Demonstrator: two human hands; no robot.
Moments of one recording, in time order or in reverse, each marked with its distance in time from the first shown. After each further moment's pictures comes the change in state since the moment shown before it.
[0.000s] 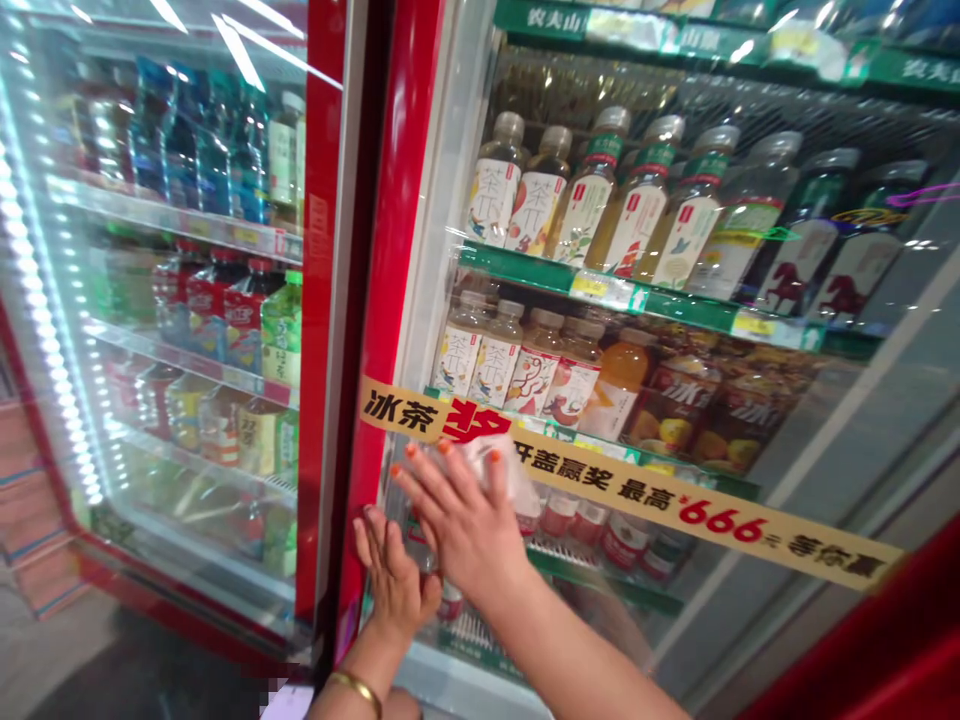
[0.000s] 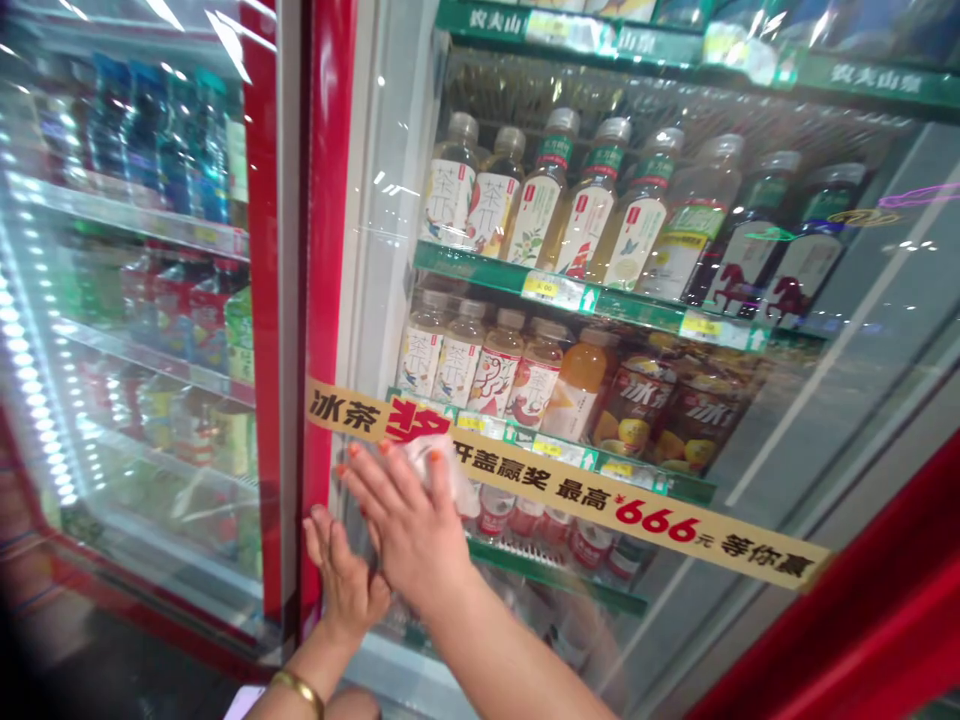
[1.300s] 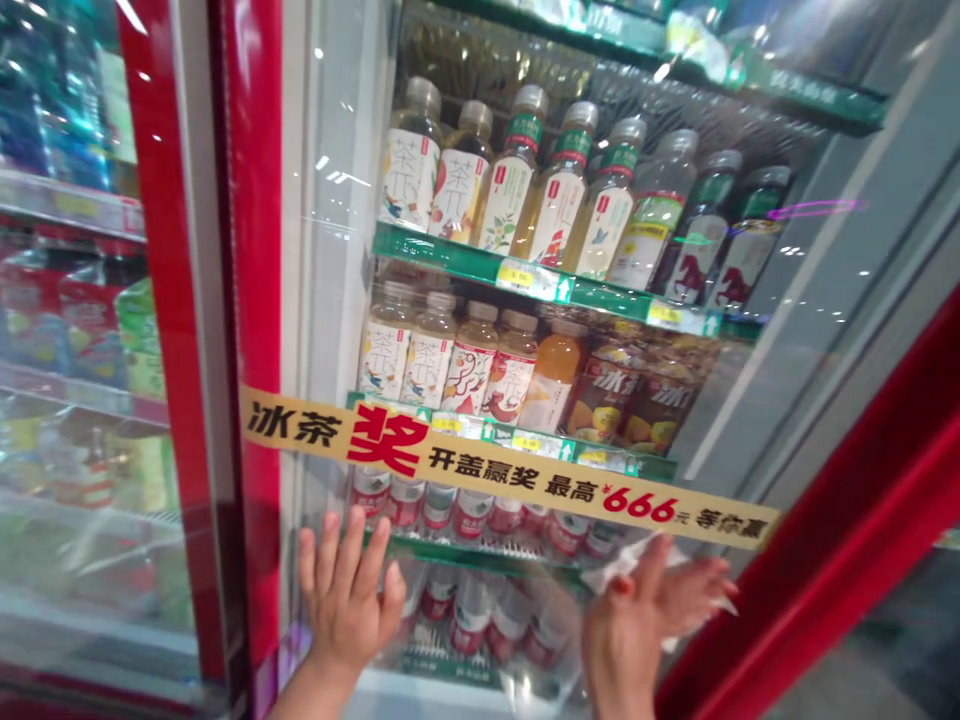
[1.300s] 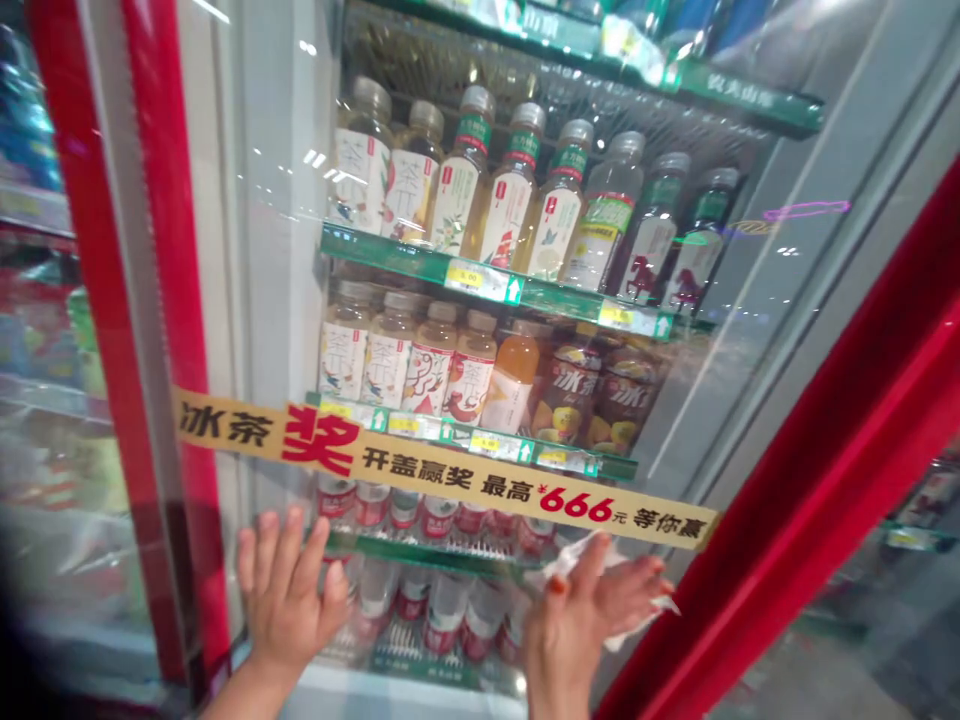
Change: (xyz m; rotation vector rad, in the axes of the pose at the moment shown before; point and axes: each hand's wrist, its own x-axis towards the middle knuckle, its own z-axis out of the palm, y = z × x) left_hand 0.036 0.039 0.008 0.033 -0.048 0.091; right_hand -0.195 0.086 -0.039 -0.189 0.105 1.011
